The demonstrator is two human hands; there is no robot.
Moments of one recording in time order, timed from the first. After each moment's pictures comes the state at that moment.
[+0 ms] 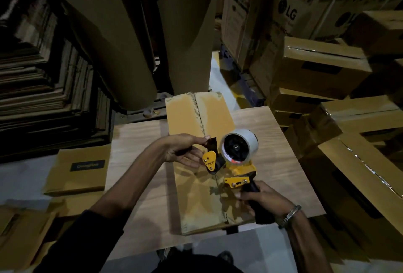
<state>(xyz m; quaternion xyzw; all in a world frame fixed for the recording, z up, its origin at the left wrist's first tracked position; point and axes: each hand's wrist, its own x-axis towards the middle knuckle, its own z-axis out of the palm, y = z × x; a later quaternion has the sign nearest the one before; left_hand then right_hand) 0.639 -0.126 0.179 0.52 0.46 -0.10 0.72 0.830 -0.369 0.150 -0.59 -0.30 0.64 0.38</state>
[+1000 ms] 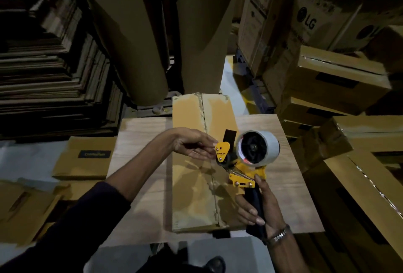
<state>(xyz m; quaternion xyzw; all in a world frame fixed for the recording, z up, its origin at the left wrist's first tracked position) 0.671 -0.118 0.183 0.48 0.43 -0.11 0.76 0.830 -0.381 0.127 -0.19 -0.08 0.82 0.53</state>
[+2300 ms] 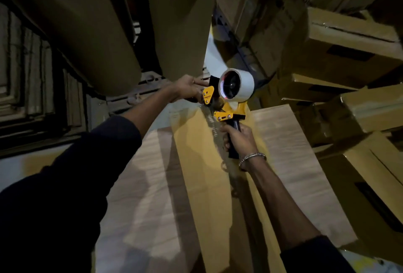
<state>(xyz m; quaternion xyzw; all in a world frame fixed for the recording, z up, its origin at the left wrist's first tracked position) 0.745 0.240 0.077 0.68 0.39 -0.04 0.62 0.832 -0.018 0.084 -0.76 -0.14 0.43 0.47</state>
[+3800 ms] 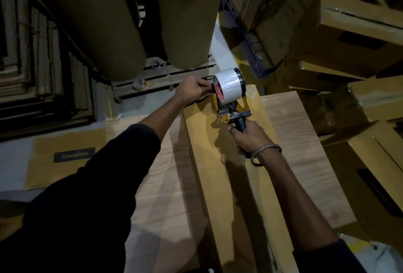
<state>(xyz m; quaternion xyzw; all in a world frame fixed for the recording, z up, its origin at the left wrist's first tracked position) 0.710 0.192 0.016 0.77 0.36 0.13 0.50 0.803 -0.055 0.123 -0.84 -0.28 0.41 0.22</state>
